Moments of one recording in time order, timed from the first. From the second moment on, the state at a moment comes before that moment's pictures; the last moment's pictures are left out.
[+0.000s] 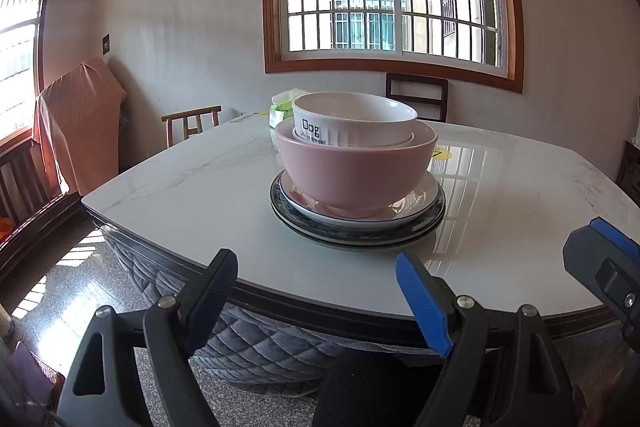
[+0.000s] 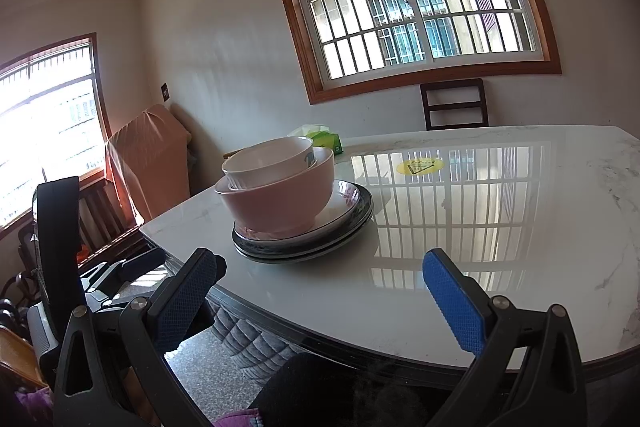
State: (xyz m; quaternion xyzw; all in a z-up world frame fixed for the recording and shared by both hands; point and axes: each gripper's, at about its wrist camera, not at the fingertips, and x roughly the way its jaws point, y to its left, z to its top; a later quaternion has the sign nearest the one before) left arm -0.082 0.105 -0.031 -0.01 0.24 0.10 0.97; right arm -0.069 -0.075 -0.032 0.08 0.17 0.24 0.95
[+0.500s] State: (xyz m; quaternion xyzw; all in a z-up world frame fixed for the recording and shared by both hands) left arm -0.083 0.092 -0.033 0.03 0.22 0.11 0.97; right arm -0.069 -0.077 -0.035 0.08 0.18 0.24 0.95
